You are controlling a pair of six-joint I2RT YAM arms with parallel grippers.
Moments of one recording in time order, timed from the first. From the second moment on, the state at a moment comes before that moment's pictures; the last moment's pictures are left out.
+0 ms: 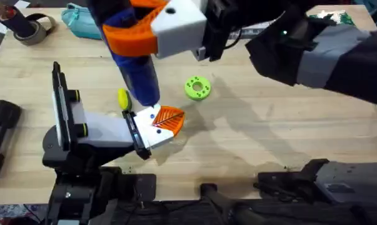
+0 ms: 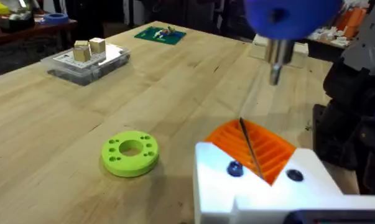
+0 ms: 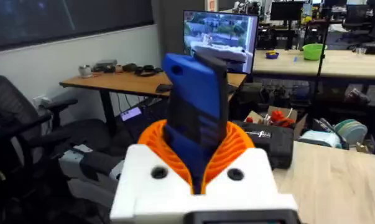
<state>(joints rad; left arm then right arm) -0.02 0.00 0.01 -0.11 1.10 -0.02 0.68 1.51 1.08 0.94 -1.24 0.52</state>
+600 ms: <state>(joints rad) -0.02 0.00 0.01 -0.11 1.10 -0.02 0.73 1.50 1.02 0.95 -1.19 0.43</state>
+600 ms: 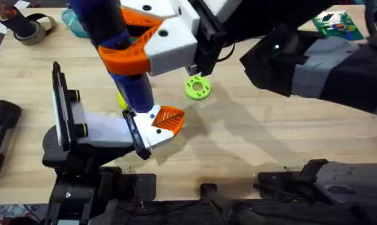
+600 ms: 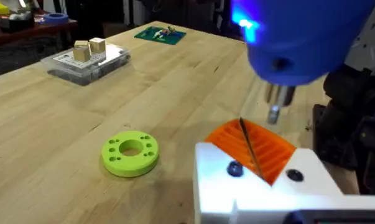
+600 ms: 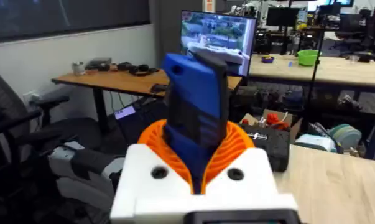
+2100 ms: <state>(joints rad) -0.02 0.00 0.01 -0.11 1.10 -0.02 0.72 1.50 0.94 0.99 -1.15 0.34</state>
